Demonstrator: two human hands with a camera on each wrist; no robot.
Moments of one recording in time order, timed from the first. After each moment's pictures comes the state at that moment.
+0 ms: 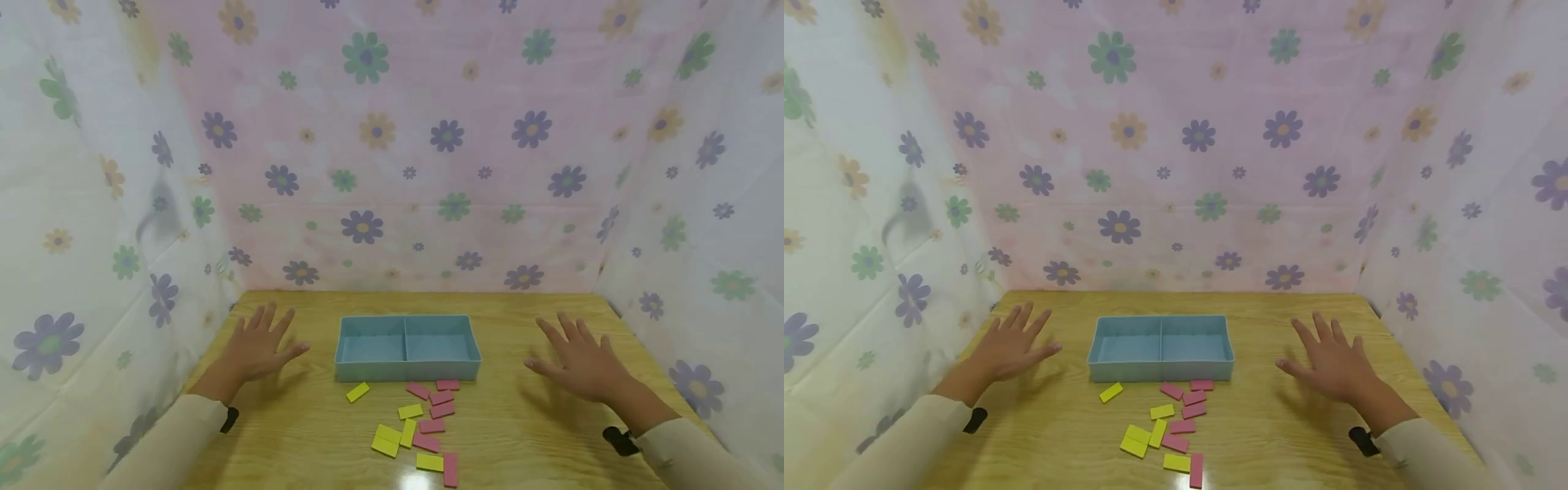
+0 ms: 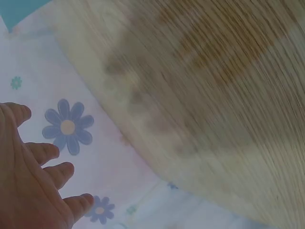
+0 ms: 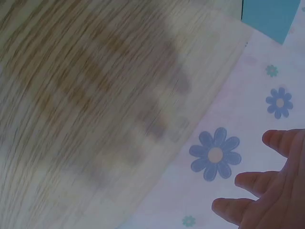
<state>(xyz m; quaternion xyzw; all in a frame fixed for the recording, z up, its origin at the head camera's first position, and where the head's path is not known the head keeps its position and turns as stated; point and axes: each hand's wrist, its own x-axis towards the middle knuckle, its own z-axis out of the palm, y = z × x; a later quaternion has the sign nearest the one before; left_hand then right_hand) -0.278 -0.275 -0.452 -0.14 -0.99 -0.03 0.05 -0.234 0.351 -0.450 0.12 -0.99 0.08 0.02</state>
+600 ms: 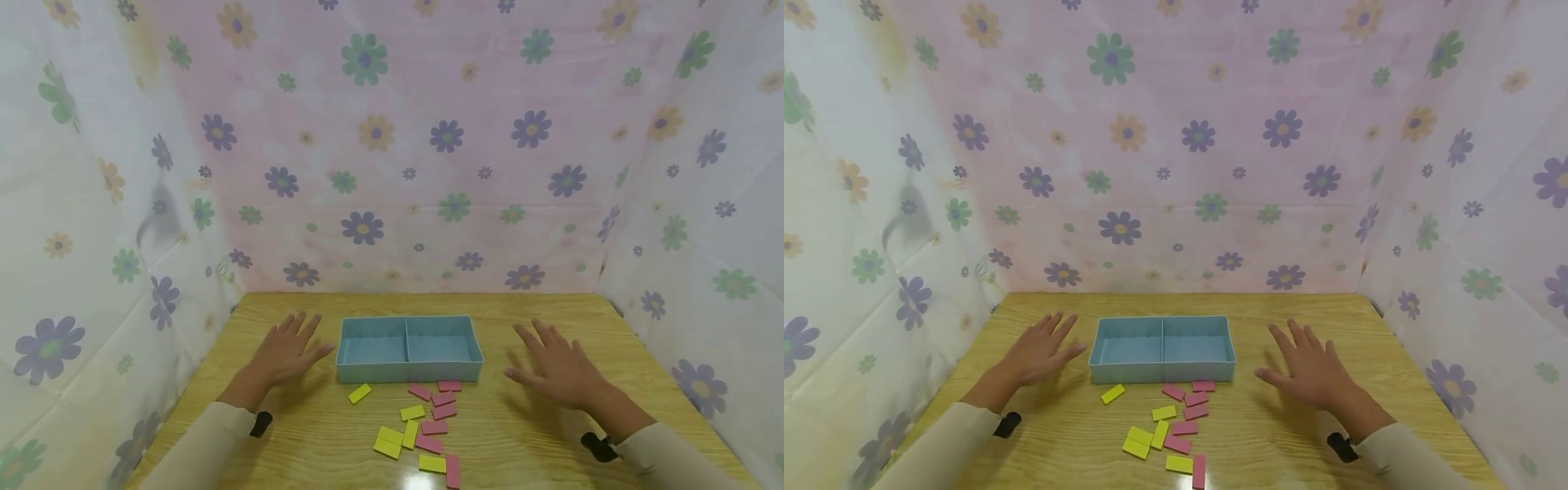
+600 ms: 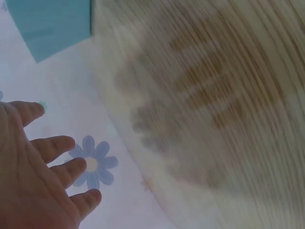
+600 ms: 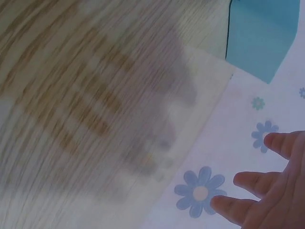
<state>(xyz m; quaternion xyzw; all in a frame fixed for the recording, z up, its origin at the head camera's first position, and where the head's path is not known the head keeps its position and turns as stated) -0.282 -0.233 -0.469 -0.16 -0.98 -0.11 0.02 -0.230 0.311 -0.463 0.15 -0.98 0.10 0.05</state>
